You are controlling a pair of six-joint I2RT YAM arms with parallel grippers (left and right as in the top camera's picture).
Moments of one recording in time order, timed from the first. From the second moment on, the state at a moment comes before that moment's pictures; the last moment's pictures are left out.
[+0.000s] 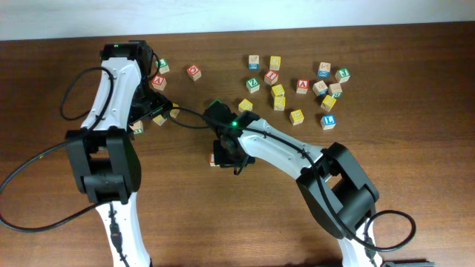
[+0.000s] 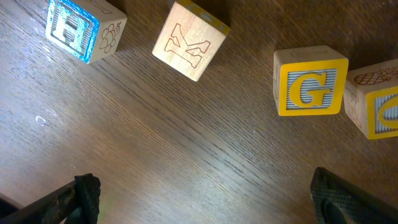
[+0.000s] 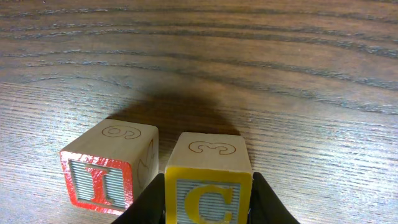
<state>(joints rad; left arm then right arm) -0.03 2.29 2.04 -1.50 -0.11 -0.75 0.72 2.11 1.52 -0.82 -0.09 0.68</state>
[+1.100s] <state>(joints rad) -0.03 2.29 2.04 -1.50 -0.11 -0.75 0.38 2.11 1.83 -1.09 -0.09 0.44</state>
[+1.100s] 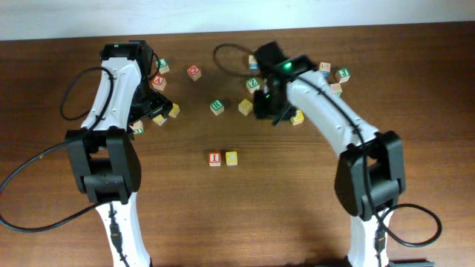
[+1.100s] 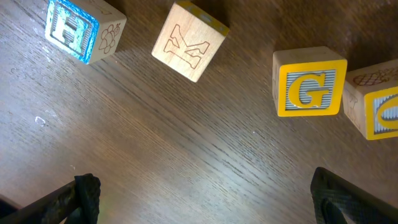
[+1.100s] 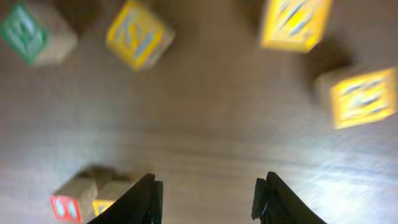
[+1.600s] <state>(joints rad) -0.03 2.29 2.04 -1.50 -0.11 -0.75 0.42 2.11 1.85 -0.64 -0.16 0.28</state>
